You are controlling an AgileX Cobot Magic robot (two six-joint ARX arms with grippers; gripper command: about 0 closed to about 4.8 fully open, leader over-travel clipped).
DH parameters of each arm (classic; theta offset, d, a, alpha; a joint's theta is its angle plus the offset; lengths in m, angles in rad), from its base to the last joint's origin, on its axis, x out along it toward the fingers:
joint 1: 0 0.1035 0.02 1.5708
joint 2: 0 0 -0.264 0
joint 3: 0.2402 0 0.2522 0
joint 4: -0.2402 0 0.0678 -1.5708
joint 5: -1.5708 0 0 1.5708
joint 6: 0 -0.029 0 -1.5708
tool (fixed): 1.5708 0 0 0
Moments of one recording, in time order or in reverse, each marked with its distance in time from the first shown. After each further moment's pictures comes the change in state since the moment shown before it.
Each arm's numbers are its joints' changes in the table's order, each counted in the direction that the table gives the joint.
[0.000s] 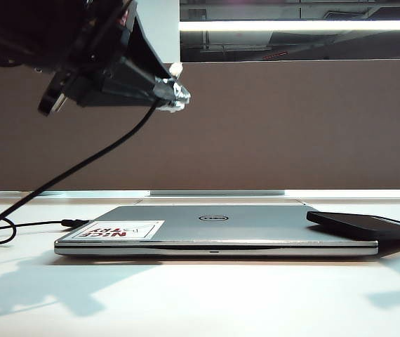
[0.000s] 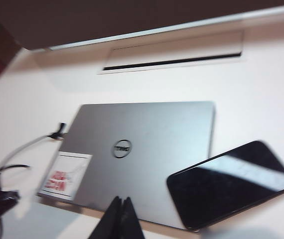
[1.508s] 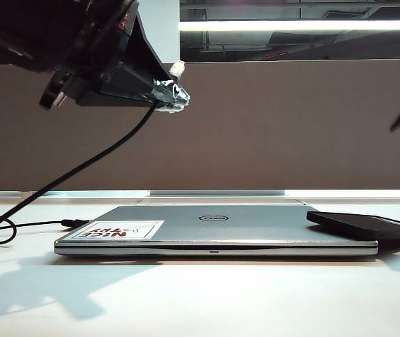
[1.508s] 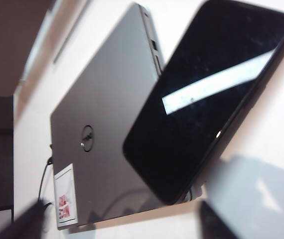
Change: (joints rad) left arm 0.000 0.000 0.006 -0.019 0.000 -0.089; right arm -0.296 -0.242 -0.416 0.448 0.315 -0.513
